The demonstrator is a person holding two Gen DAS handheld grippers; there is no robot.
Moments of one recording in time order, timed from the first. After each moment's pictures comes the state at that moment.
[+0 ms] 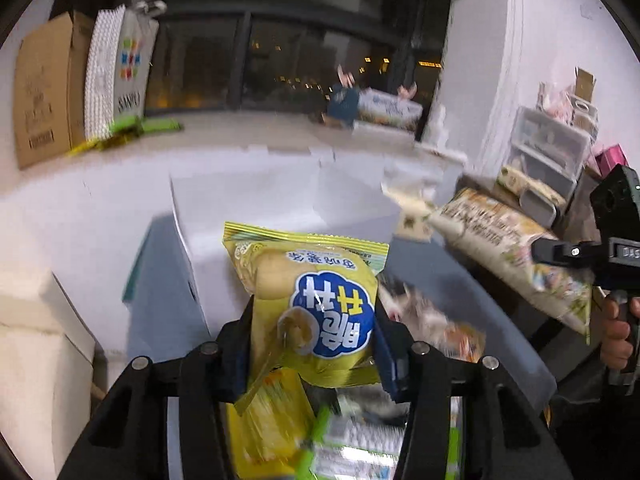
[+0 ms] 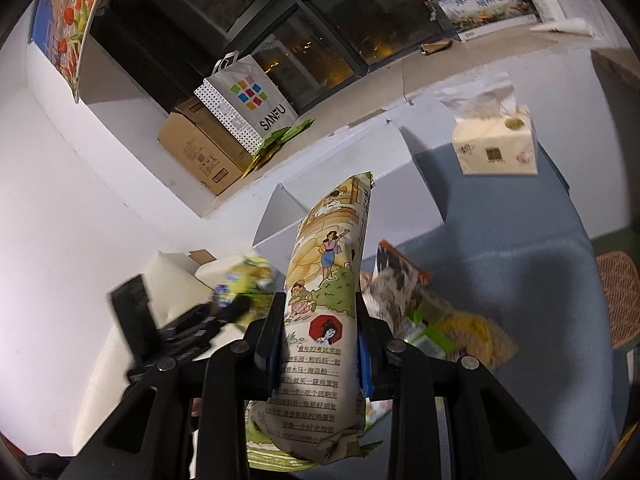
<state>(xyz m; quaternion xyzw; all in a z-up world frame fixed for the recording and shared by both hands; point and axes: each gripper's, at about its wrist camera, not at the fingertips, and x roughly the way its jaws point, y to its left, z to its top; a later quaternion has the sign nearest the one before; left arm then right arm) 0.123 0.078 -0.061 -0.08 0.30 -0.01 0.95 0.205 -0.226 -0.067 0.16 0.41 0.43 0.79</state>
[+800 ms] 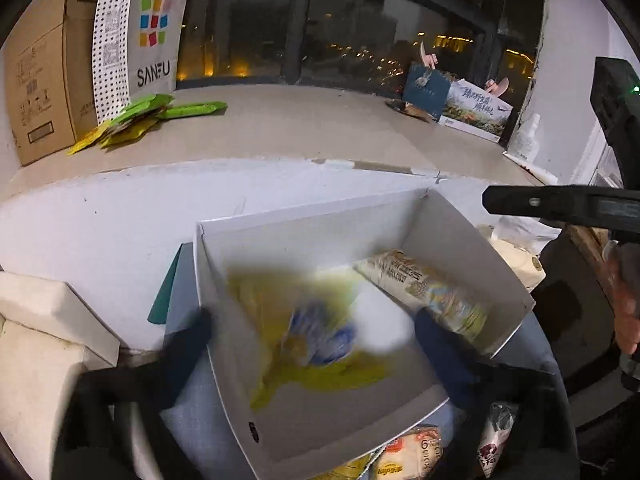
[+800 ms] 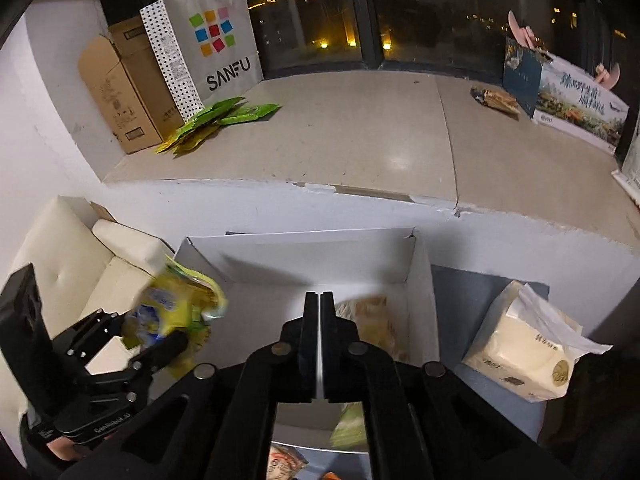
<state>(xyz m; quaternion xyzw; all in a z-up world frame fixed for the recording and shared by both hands) 0.293 0.162 -0.064 -0.10 0.36 0.07 0.92 0.408 -0.012 -0.021 -0.07 0.44 0.36 0.82</state>
